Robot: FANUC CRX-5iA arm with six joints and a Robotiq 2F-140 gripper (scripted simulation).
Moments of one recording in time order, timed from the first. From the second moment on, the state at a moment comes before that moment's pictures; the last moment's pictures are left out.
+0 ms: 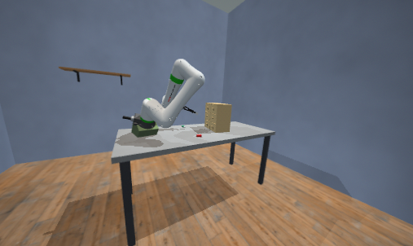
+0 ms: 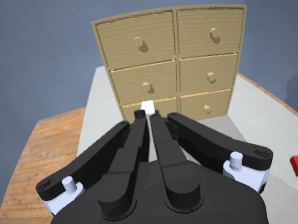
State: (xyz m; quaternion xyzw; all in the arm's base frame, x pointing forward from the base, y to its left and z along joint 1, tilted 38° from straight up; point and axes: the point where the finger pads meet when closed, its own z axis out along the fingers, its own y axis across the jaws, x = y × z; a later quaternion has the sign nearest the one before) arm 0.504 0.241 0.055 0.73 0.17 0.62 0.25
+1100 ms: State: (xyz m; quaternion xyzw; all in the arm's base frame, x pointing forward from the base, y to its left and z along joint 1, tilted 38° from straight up) arm 0.437 0.270 0.076 0.88 0.11 0.39 0.26
